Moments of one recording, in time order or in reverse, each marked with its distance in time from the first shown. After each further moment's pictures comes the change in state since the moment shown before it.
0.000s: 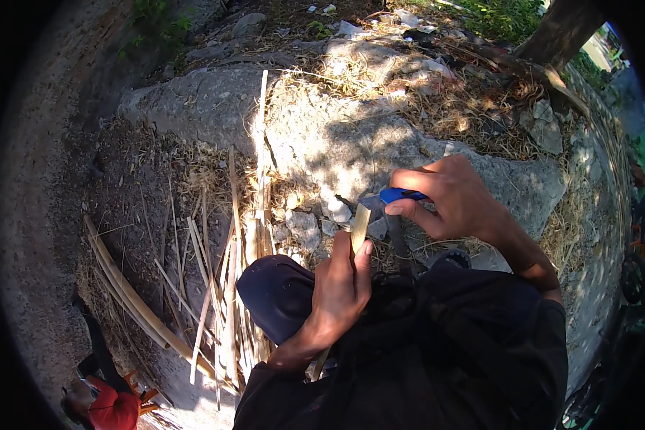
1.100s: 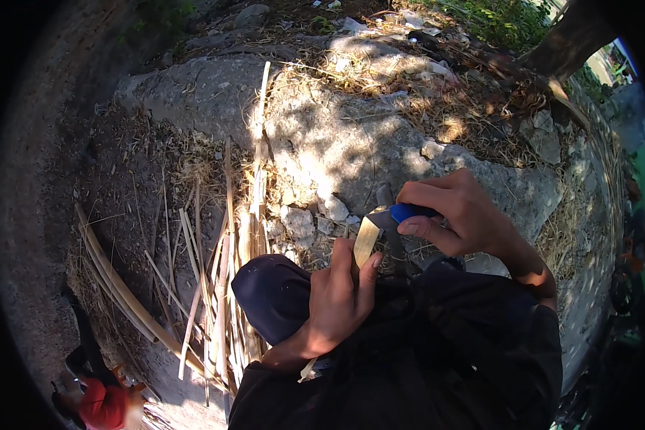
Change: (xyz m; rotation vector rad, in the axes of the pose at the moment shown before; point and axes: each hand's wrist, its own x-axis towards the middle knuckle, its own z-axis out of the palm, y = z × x) left_hand -0.002 0.004 -0.010 0.014 0.079 0.155; right_hand 0.006 -0.009 -0.001 0.301 -0.003 -0.108
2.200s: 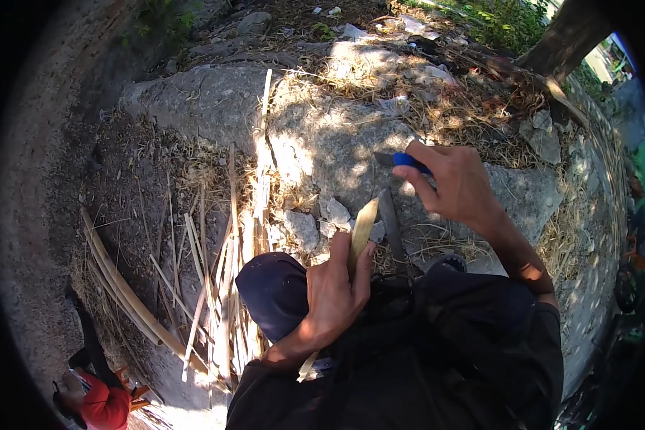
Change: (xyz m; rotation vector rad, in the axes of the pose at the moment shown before) left_hand 0.006 0.002 0.008 0.124 0.027 -0.108; right_hand 0.002 0.031 0.004 -0.438 0.245 0.216
